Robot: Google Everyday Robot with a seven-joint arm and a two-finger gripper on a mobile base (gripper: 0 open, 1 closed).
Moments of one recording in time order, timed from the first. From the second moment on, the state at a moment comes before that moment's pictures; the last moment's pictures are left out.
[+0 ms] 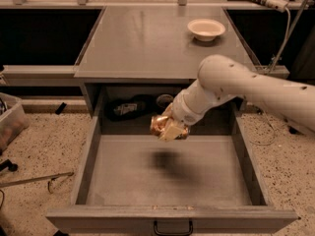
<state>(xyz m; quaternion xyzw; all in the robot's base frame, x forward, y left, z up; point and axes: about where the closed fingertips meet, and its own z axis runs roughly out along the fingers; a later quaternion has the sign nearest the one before) 0.573 -0.031 0.706 -0.67 0.69 0.14 0.24</state>
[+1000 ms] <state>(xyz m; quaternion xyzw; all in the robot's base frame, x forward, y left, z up) 0.595 -0.018 0.809 -0.70 0.64 0.16 0.27</state>
